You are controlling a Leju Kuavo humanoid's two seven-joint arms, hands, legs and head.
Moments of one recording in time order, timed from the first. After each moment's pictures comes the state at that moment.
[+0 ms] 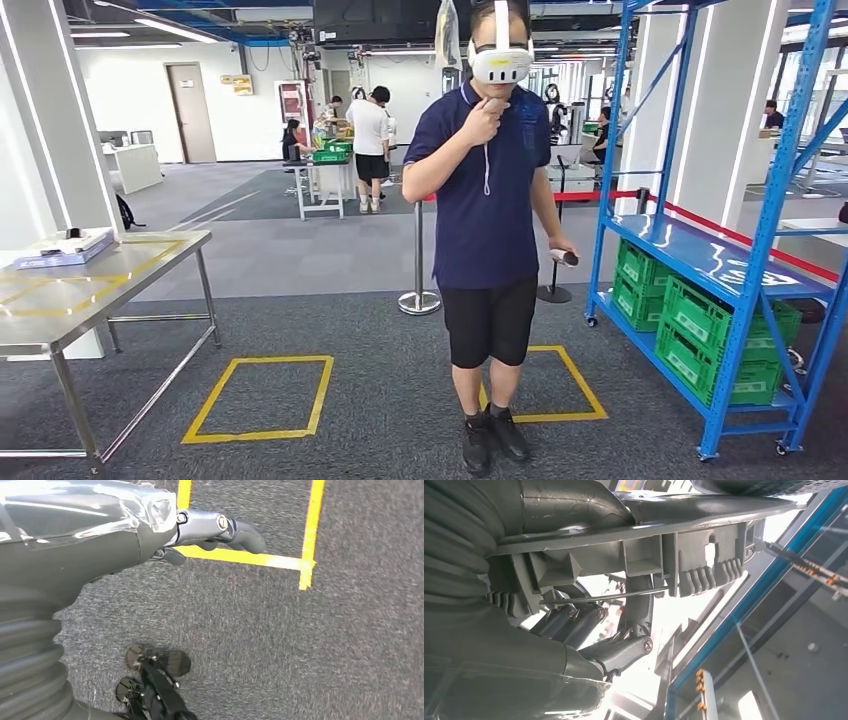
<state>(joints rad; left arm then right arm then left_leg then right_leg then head) 0.29 -0.34 1.02 -1.30 -0.52 -0.53 -0.18 -0.14 -0.31 0.38 -2.13 -0.23 0.56 -0.39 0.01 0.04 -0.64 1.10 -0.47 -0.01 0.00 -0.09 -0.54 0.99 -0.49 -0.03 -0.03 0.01</state>
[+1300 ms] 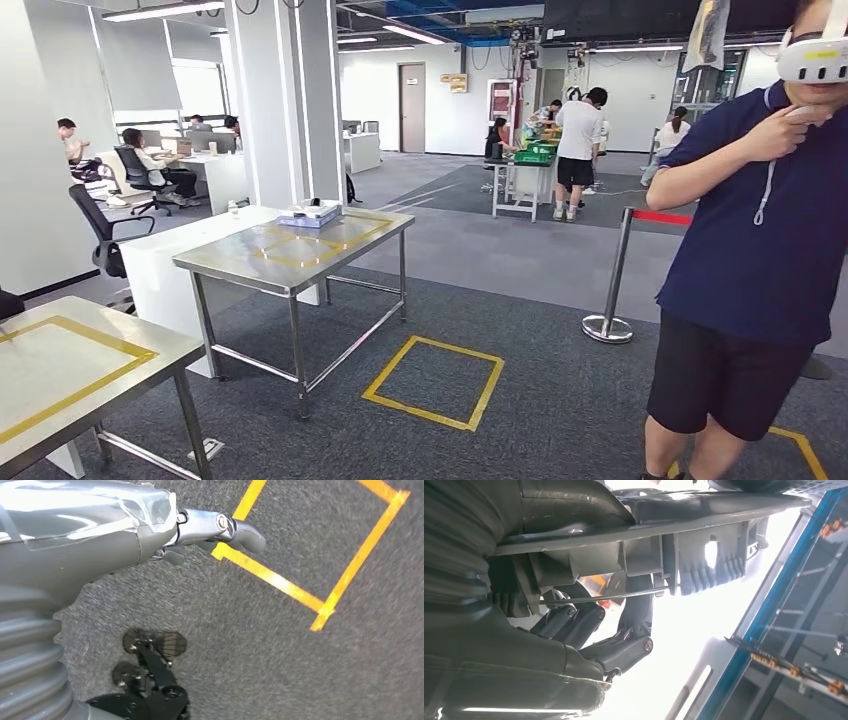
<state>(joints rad) 0.19 -0.35 1.16 -1.21 -0.68 -0.72 -0.31 -0.17 -0.33 0.41 -2.10 -0.22 0.55 -0.37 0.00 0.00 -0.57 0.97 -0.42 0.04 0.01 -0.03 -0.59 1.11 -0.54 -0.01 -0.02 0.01</state>
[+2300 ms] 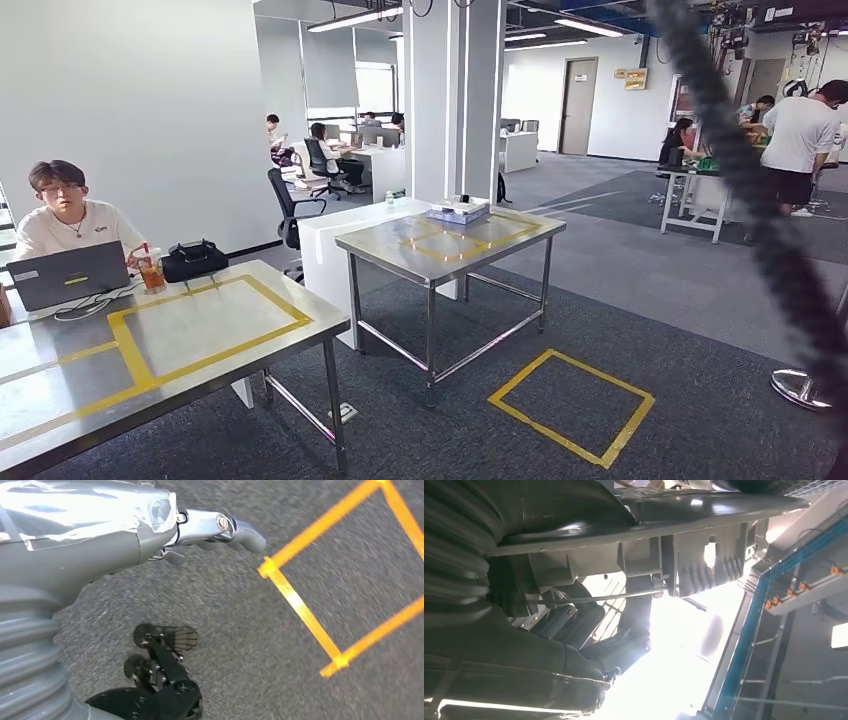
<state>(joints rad) 0.15 -0.35 1.23 -1.16 -0.78 -0.73 -0.31 -0.21 -0.33 0.44 -2.08 -0.24 0.55 -0.35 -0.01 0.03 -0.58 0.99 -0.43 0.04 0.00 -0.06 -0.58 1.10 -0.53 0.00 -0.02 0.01</state>
